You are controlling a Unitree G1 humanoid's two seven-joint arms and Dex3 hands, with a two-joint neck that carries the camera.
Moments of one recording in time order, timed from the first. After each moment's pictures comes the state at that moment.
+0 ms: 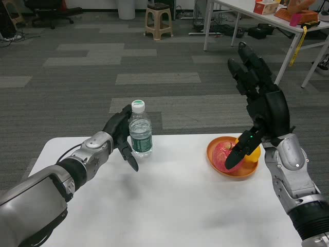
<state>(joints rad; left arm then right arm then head) -0.85 0.21 -0.77 1.19 -0.86 -0.33 -0.12 -0.27 -0.50 0.09 0.15 0.45 -0.63 0.09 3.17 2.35</state>
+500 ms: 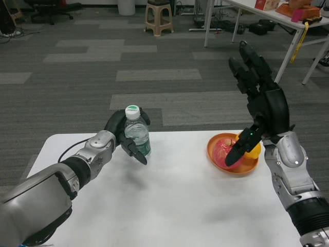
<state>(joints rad) -0.85 0.17 -0.81 1.22 -0.83 -0.36 -0.02 -0.28 -0.49 0.09 0.19 0.45 -0.63 0.09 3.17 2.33</state>
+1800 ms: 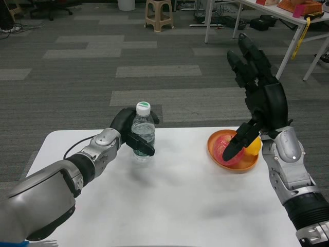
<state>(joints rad) -0.86 0.16 -0.86 1.21 -0.86 -0.37 -0.04 -0.28 -0.48 0.09 0.16 0.45 -0.63 0.09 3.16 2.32</state>
